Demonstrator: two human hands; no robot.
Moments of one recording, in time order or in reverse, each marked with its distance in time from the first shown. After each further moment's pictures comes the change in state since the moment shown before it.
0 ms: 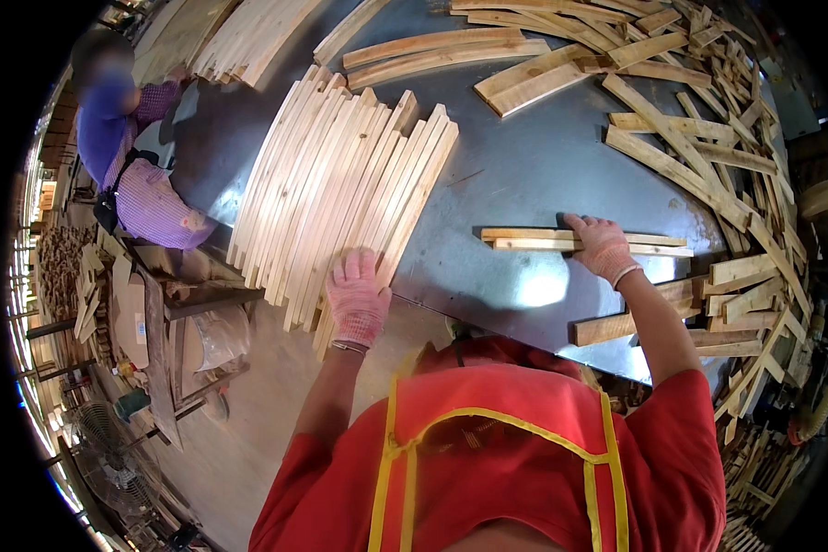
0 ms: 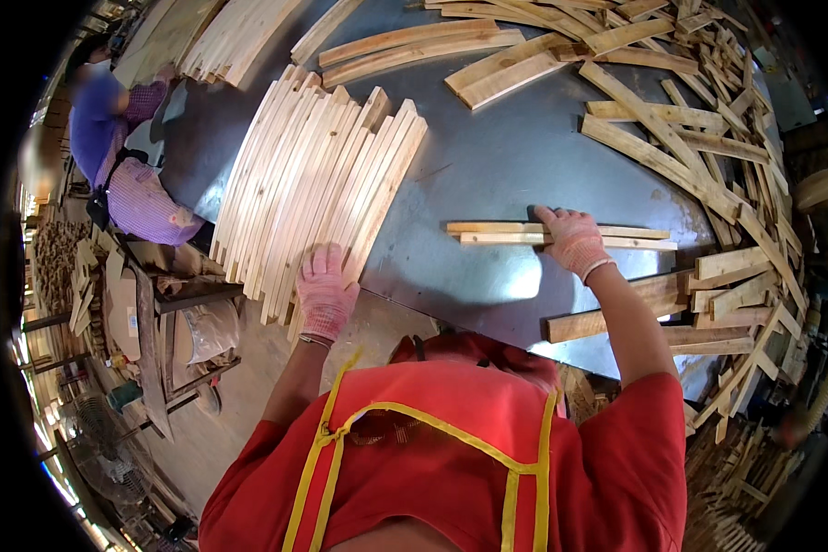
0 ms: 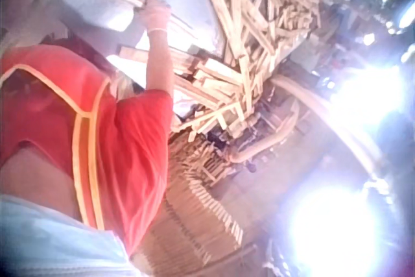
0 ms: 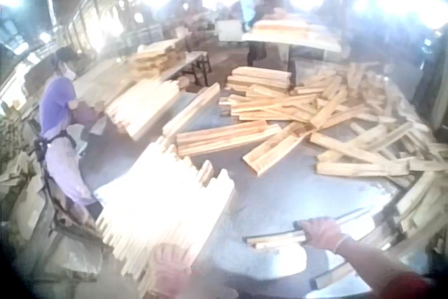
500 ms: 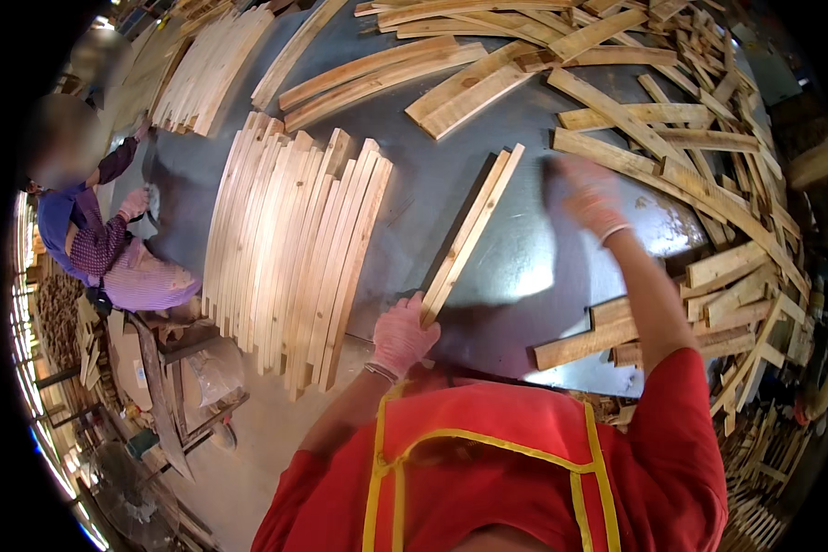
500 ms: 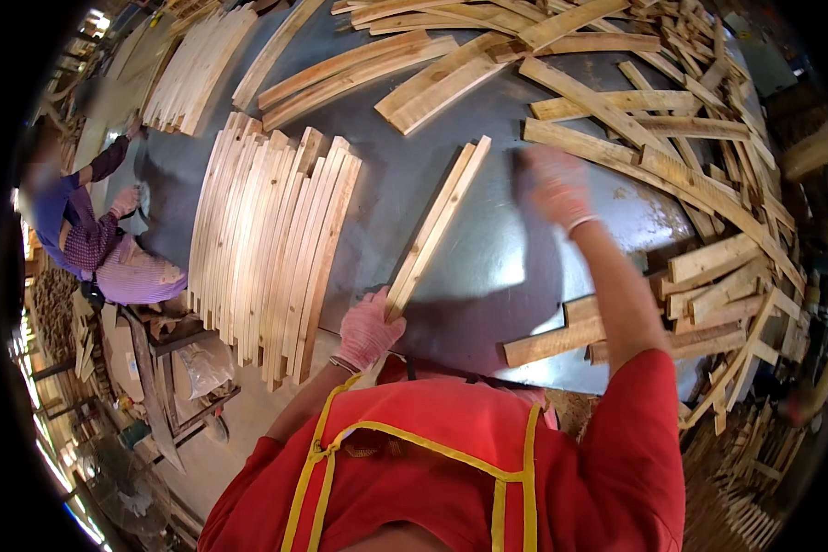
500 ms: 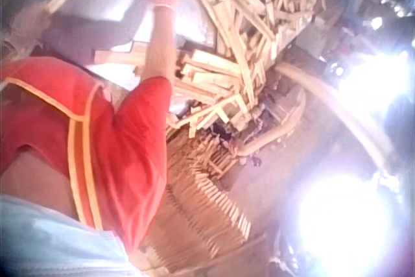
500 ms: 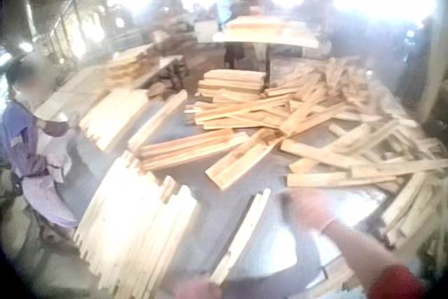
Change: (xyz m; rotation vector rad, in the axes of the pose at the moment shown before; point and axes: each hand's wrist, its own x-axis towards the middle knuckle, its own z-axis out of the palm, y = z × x) left_hand 0.031 0.151 -0.011 -0.442 -0.475 0.075; right_hand 0.071 0.146 0.014 0.143 0.649 -0.015
